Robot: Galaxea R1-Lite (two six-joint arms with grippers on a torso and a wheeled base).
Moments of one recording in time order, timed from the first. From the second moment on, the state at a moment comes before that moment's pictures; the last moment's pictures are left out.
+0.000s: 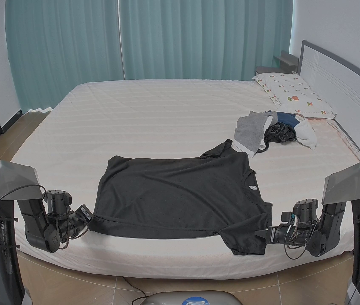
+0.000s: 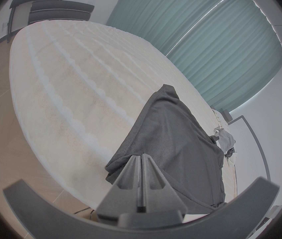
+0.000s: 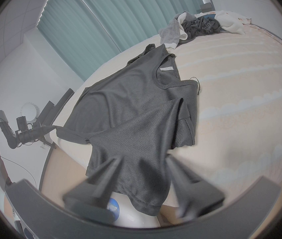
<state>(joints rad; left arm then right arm) 0.01 2.39 -0.55 -1.21 -0.09 -0.76 0.15 2.49 -0.51 -1.29 0.34 0.27</state>
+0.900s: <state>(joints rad) 0.01 2.37 -0.47 -1.22 -0.05 -0.60 0.04 2.32 -0.25 -1.32 0.43 0.21</state>
